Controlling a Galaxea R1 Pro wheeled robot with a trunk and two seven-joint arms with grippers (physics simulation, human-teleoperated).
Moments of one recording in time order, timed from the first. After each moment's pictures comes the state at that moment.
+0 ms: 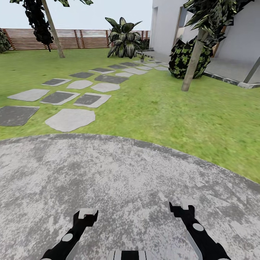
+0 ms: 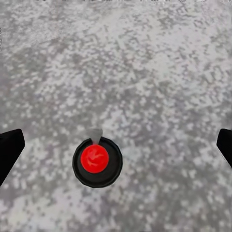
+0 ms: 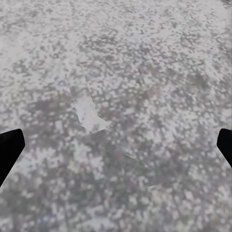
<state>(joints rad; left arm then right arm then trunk) -0.50 0.01 0.04 -0.33 -0.05 -0.32 -0.05 -0.45 -0.07 0.00 -0.59 0.01 -0.14 -0.02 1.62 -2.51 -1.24</state>
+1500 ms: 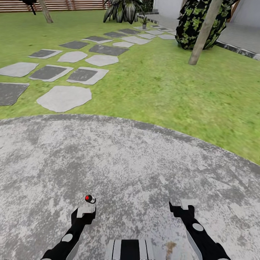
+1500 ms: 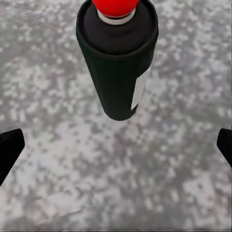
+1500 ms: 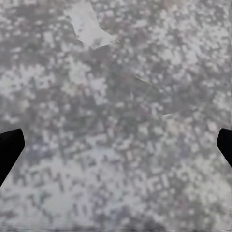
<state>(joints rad) -0.50 0.01 0.04 -0.33 -0.04 -0.38 0.02 -0.45 -0.07 0.00 -0.59 0.00 -0.14 -0.02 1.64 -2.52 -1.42</state>
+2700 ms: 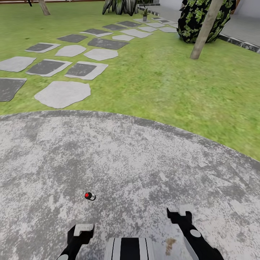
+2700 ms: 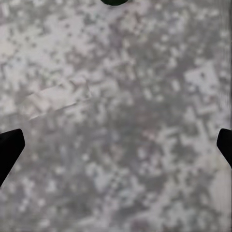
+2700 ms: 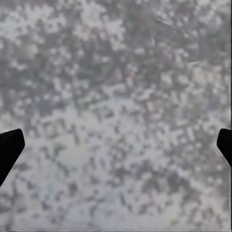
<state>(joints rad) -0.40 0.02 0.02 -0.31 -0.04 -0.39 0.01 -0.45 -0.04 0.00 -0.50 0.00 -0.18 -0.02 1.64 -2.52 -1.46</state>
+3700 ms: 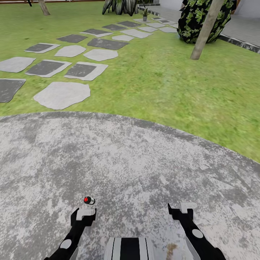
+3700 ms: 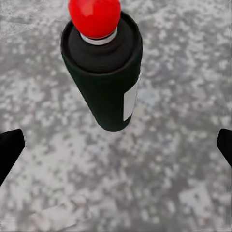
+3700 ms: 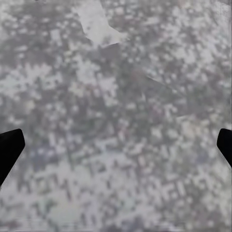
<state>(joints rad) -0.41 0.01 0.02 -0.46 -0.05 -0.40 0.02 -0.45 -0.05 0.00 -0.51 0.00 -0.28 -0.01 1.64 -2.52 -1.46</state>
